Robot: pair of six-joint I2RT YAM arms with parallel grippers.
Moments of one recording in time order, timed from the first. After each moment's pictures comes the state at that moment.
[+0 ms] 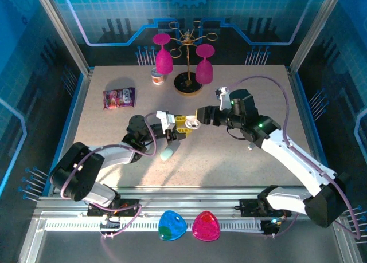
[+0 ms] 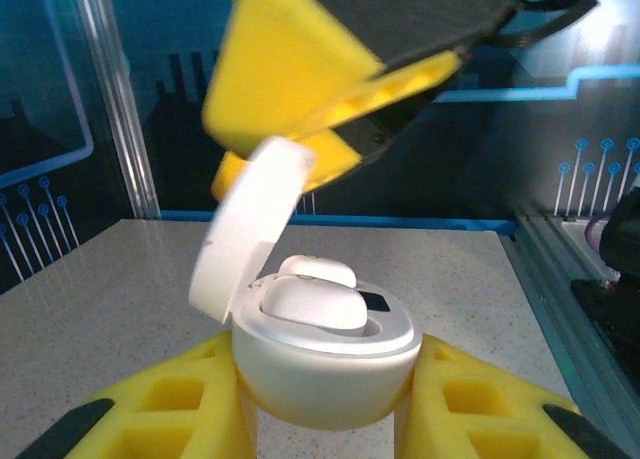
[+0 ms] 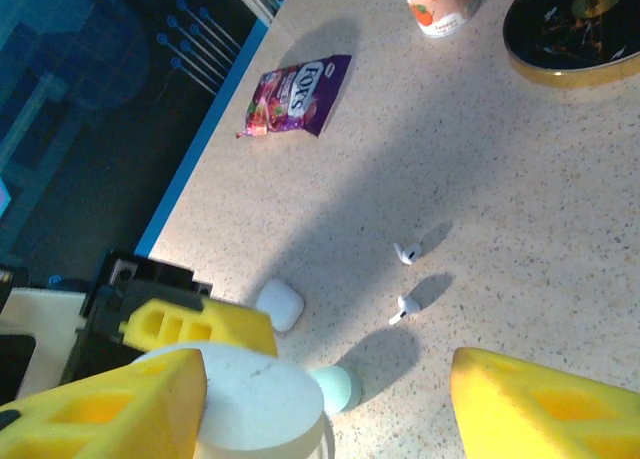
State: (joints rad) left arm -0.49 1.48 0.53 1.06 0.81 -0.01; right arm 0.56 1.19 1.05 -0.38 -0.29 0.53
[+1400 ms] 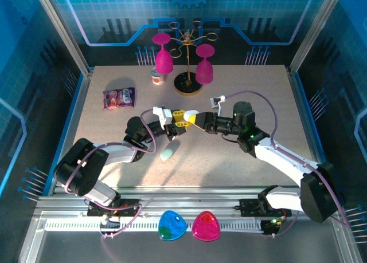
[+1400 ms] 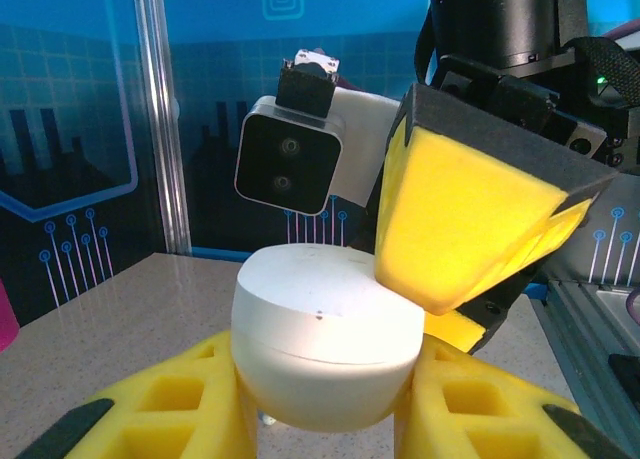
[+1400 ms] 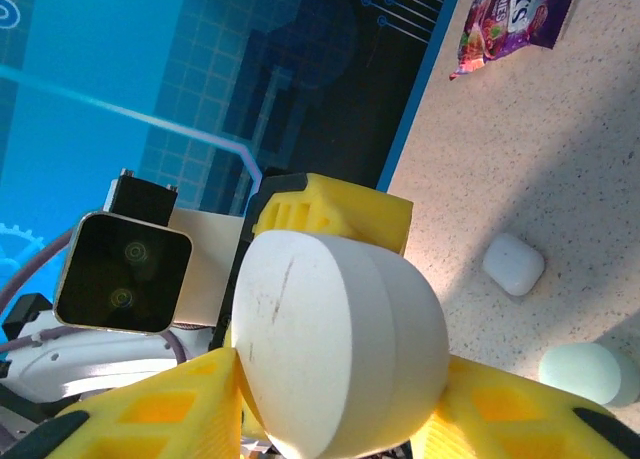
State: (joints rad) left arm -0.48 1.53 0.54 1.25 0.73 -0.14; right arm 0.50 1.24 0.72 0.34 -0.74 1.04
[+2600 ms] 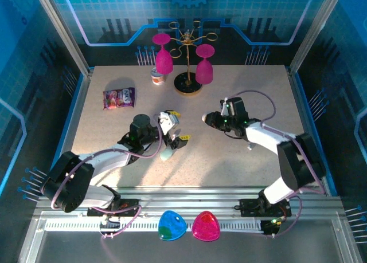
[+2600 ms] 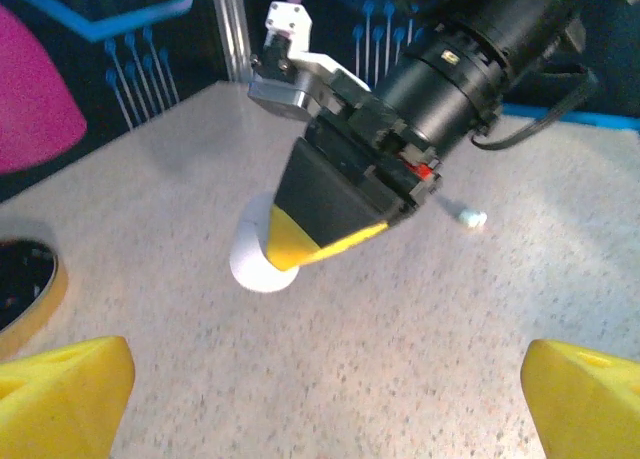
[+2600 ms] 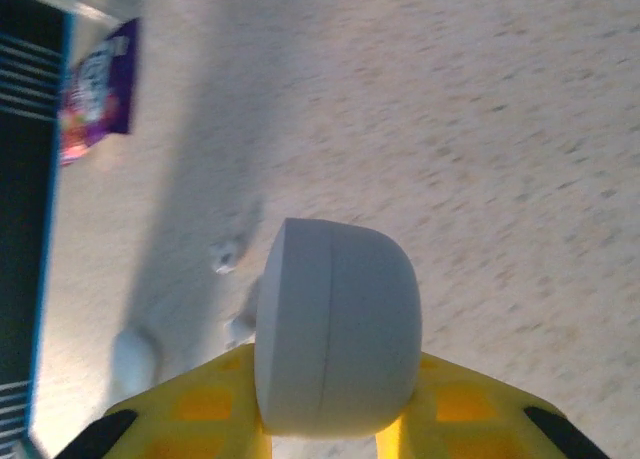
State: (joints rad) left arm -0.50 1.36 0.54 0.58 0.51 0.19; right arm 0.36 1.60 0.87 -0.02 -0.34 0.68
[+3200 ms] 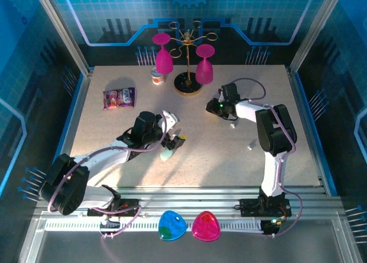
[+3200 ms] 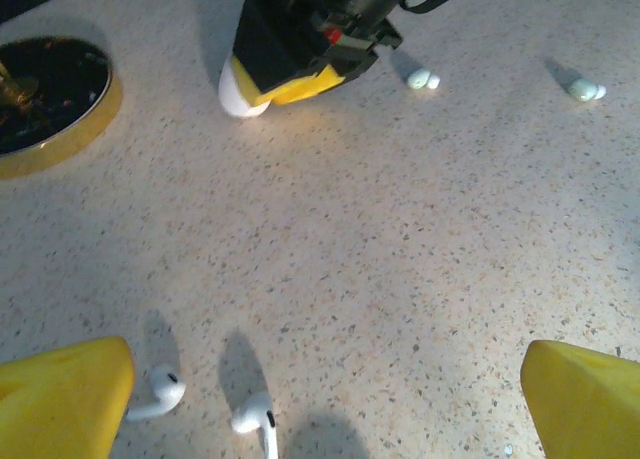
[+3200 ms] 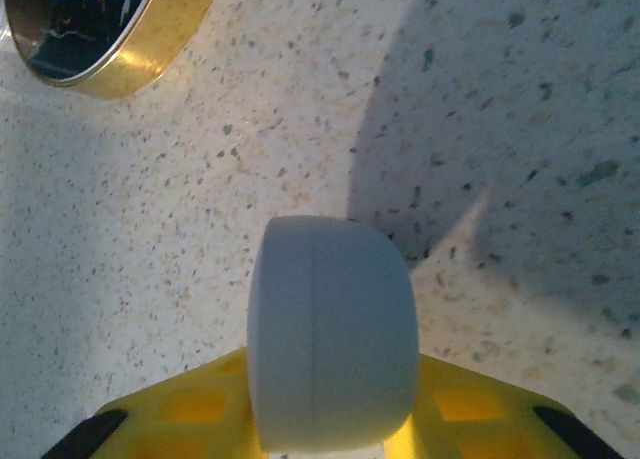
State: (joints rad) left arm -0.51 1.33 0.66 0.12 0.29 0.19; right arm 0.26 2.04 1.29 -0.15 -0.29 0.60
